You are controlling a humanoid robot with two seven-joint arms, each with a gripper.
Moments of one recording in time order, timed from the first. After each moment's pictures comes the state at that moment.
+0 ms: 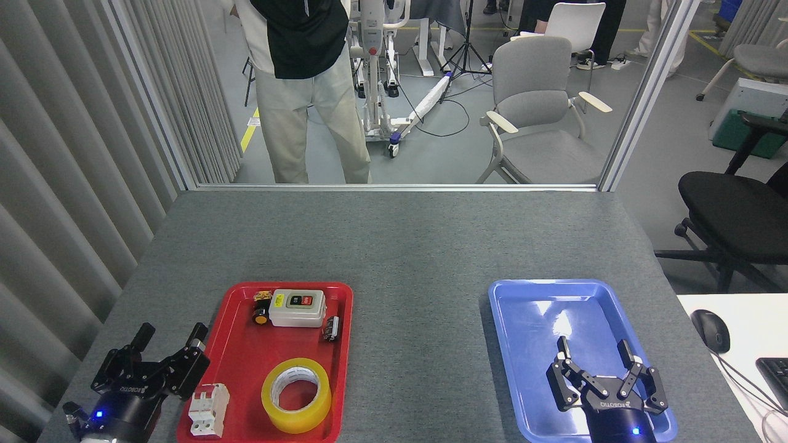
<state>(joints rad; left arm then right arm) 0.07 0.46 -0.07 -1.62 -0.85 -0.09 0.14 0.12 -0.27 0.15 -1.63 1.18 0.18 -0.15</state>
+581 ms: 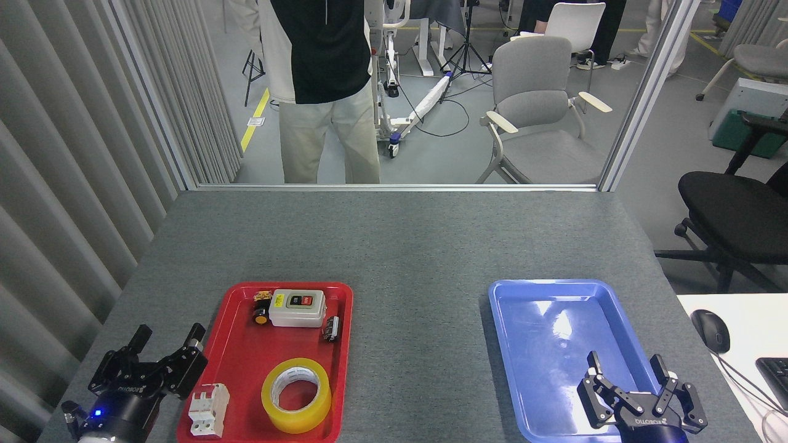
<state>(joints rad) 0.07 0.46 -0.06 -1.62 -0.85 -0.06 0.11 0.20 -0.20 -0.05 -1.69 1.28 0.04 -0.06</state>
